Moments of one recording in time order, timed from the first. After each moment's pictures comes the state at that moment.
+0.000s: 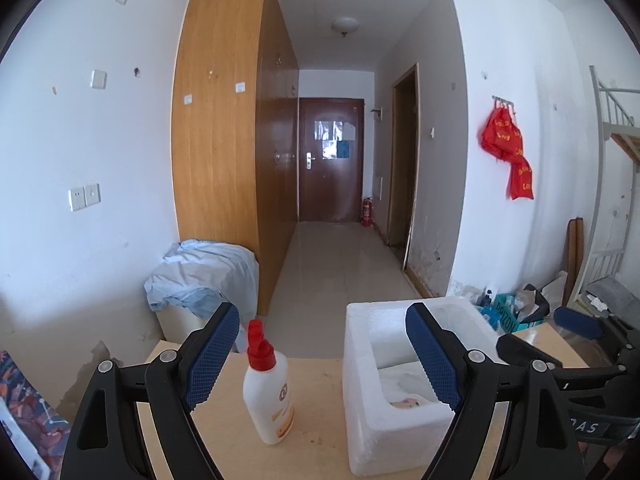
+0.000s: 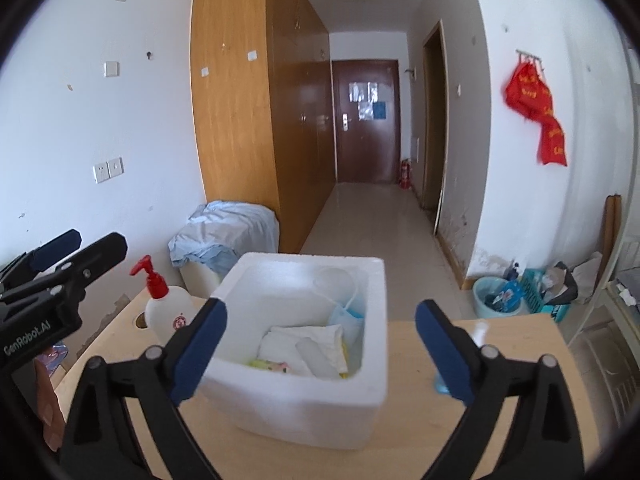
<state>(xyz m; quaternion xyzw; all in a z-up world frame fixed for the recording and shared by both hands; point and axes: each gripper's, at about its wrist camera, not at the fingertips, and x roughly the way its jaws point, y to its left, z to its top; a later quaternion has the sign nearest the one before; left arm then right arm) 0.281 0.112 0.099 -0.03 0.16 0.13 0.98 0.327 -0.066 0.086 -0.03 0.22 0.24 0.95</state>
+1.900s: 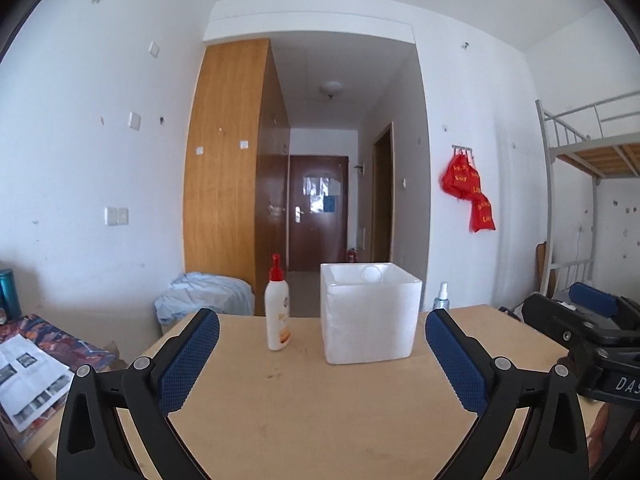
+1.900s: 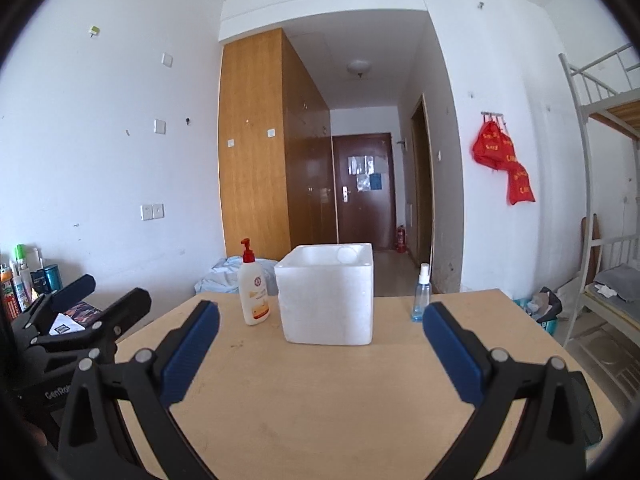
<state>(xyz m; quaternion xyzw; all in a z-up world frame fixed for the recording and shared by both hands) -0.004 0.016 0.031 -0.01 0.04 0.12 0.99 0.081 -0.152 0.041 0.01 0.07 0.24 0.97</state>
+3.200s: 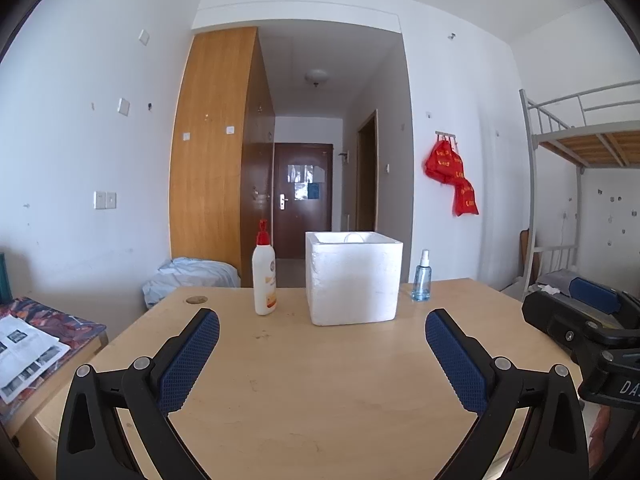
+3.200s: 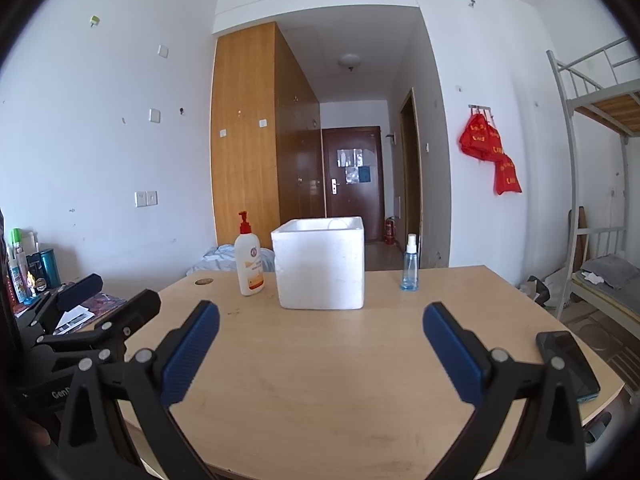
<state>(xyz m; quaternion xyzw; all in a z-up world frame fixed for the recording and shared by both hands) -0.026 0.010 -0.009 -0.01 0.07 0.08 0.99 0.048 -0.157 0.011 0.00 0.09 0.22 0.97</state>
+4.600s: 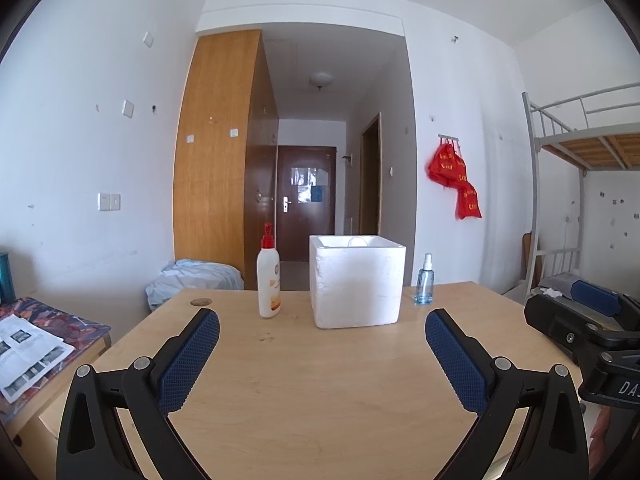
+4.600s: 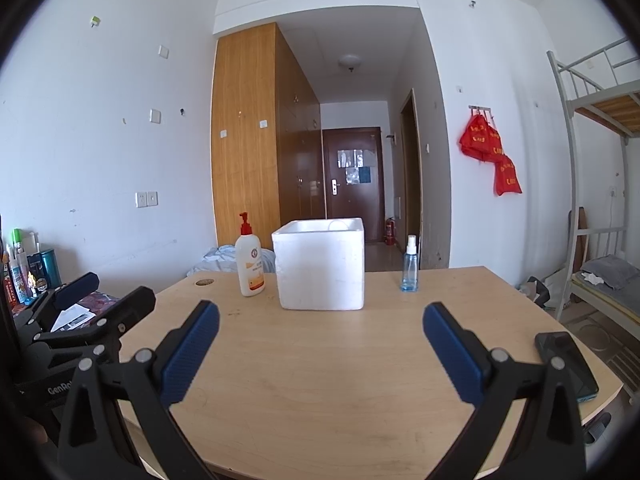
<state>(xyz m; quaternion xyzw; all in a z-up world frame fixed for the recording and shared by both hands) -0.035 0.014 -0.008 -0.02 0.06 0.09 0.99 0.052 -0.161 0.013 0.00 0.09 0.22 0.97</state>
